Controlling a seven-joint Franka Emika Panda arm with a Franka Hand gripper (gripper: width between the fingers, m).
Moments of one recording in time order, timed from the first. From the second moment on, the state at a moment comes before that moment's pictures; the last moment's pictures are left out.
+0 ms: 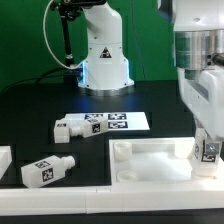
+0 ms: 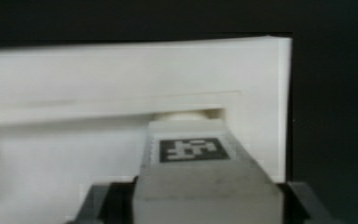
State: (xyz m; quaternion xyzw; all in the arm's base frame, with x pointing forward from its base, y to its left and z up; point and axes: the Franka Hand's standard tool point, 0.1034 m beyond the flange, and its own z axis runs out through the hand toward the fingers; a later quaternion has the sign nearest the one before) arm 0.643 0.118 0.074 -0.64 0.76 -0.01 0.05
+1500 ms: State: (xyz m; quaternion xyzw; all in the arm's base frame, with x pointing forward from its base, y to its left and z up) arm 0.643 0.115 0.071 -0.96 0.29 -0.05 0.01
